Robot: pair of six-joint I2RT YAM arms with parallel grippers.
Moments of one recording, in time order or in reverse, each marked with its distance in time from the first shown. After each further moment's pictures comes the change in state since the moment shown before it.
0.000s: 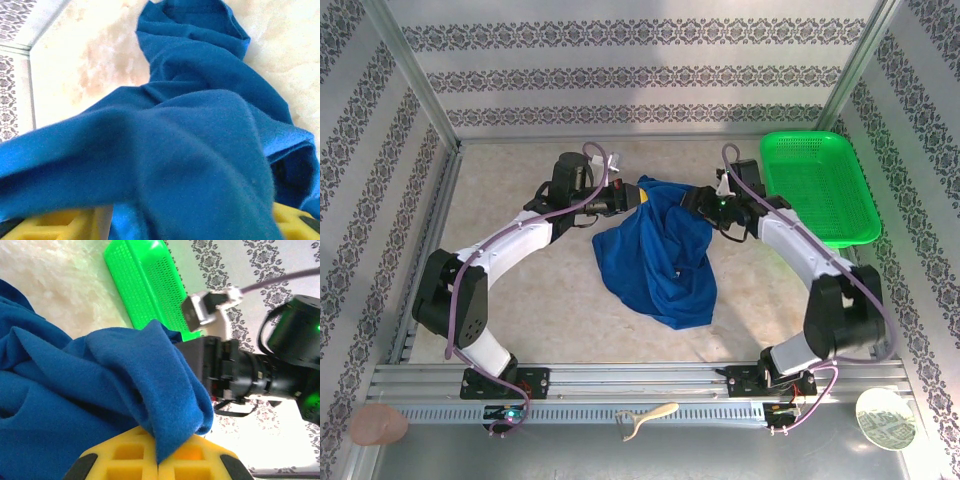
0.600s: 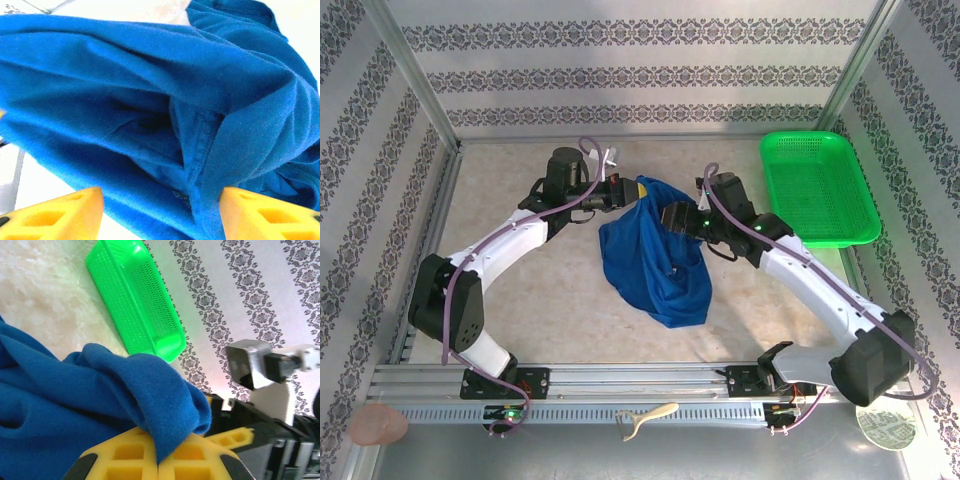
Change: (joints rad) left arm 0.013 -0.034 0.021 -0.002 0.039 -0.014; right arm 0.271 -0.185 0.008 -0.124 0.257 -0.029
